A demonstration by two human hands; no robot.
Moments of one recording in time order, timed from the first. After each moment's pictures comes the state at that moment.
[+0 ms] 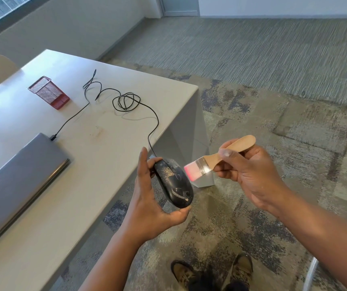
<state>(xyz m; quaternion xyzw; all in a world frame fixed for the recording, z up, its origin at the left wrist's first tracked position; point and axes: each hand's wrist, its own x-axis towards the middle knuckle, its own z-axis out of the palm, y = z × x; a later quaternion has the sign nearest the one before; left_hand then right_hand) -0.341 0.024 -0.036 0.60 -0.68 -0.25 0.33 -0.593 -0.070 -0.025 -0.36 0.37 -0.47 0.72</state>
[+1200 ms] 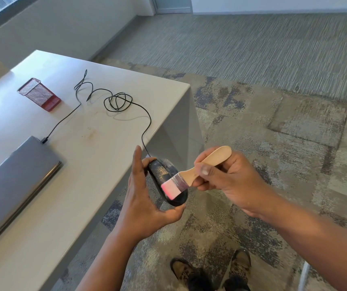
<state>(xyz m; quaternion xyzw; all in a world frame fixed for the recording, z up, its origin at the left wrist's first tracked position) -0.345 0.018 -0.036 0.62 -0.68 -0.24 0.31 -0.589 -0.053 -0.024 -0.48 0.29 -0.41 0.71</state>
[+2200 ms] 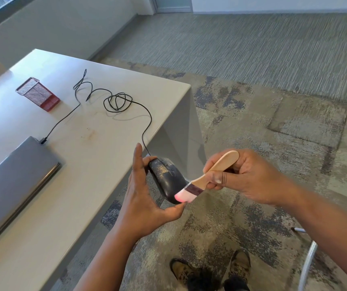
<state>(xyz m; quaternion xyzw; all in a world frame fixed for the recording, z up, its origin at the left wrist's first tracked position) -0.340 0.009 -0.040 0.62 -0.68 -0.25 0.32 -0.617 -0.077 -0.020 -0.59 0.30 -0.31 0.68</state>
